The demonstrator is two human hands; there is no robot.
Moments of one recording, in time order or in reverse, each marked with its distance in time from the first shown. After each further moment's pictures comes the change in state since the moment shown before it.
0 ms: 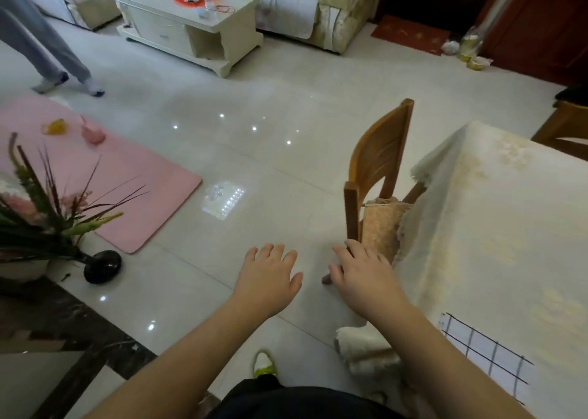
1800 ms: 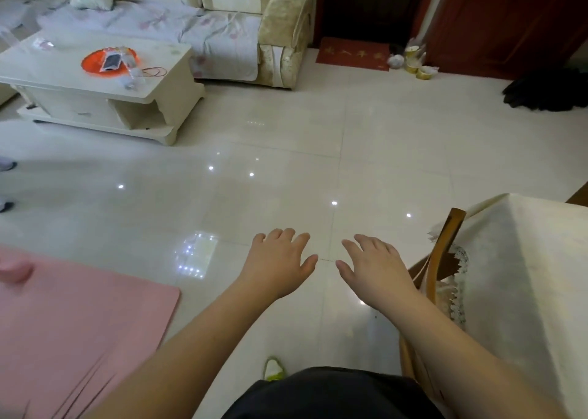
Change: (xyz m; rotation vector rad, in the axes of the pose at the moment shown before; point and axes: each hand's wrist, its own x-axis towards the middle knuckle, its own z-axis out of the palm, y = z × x) left_hand 0.454 -0.209 -0.207 0.031 0.075 0.292; right_hand 0.447 -0.027 -0.162 -0.045 0.041 0.269
